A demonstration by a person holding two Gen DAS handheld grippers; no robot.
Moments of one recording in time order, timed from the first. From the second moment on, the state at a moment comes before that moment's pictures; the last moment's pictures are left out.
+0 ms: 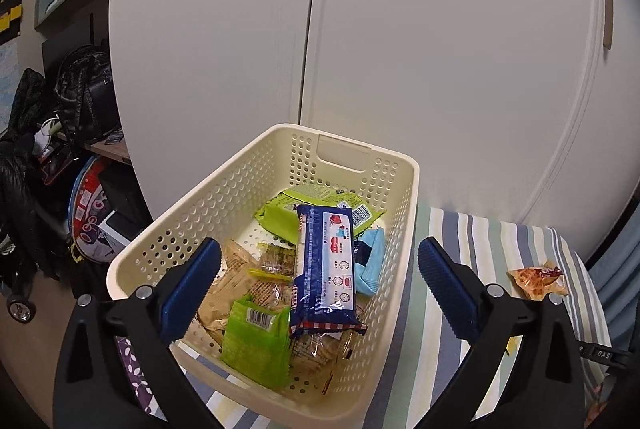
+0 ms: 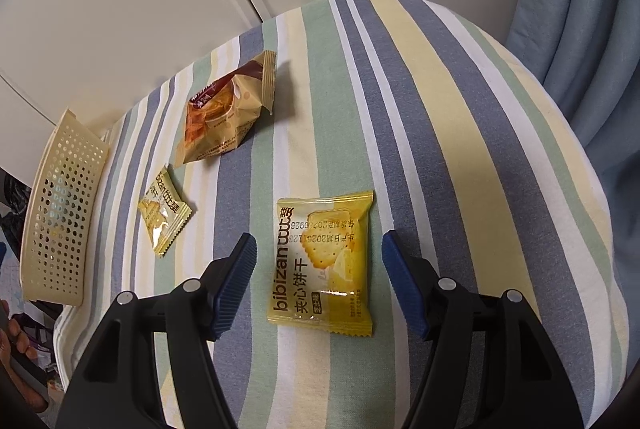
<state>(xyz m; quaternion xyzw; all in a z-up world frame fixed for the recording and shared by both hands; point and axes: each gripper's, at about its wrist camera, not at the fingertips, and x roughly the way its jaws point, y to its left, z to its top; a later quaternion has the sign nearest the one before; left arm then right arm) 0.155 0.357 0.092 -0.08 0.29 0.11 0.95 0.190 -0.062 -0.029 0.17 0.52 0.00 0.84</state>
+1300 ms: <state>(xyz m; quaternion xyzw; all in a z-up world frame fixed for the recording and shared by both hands) 0.116 0.446 0.097 -0.14 0.23 0.23 0.93 0.201 0.226 0.126 0.03 0.44 0.22 0.87</state>
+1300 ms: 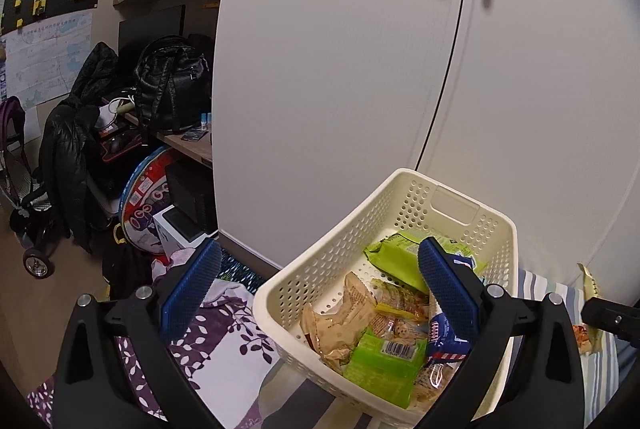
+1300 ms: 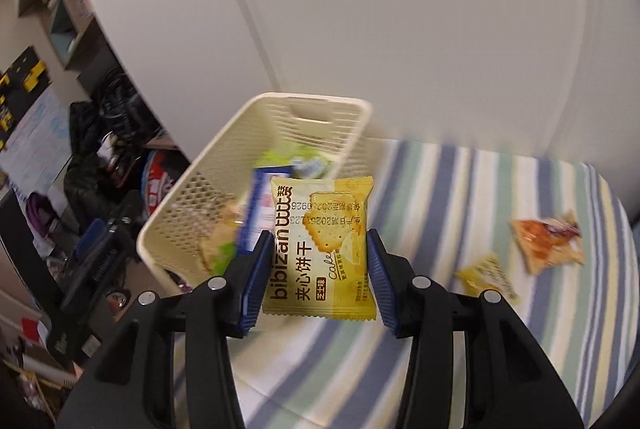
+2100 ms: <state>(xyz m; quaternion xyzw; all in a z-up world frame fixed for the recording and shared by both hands) 0.107 0.452 0.103 -0.16 0.22 0.23 0.94 0.212 0.255 0.089 0.07 0.47 0.22 0.85</state>
